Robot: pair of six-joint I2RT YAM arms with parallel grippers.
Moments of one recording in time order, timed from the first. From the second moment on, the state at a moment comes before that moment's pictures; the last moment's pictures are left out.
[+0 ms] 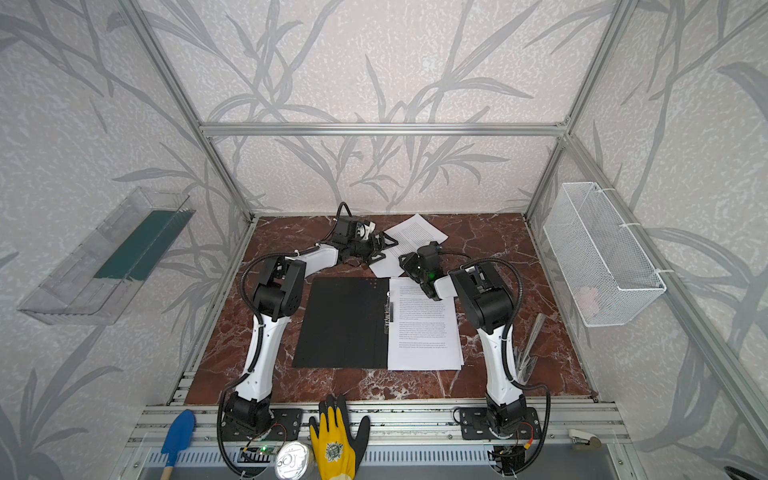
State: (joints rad) left arm -0.34 2.44 1.78 0.01 0.73 -0.84; right arm 0.40 2.19 1.12 0.61 -0.15 1.14
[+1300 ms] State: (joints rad) left arm -0.41 1.27 1.04 -0.02 0.36 -0.76; right arm 0.54 1.57 1.42 -0.15 -0.11 0.50
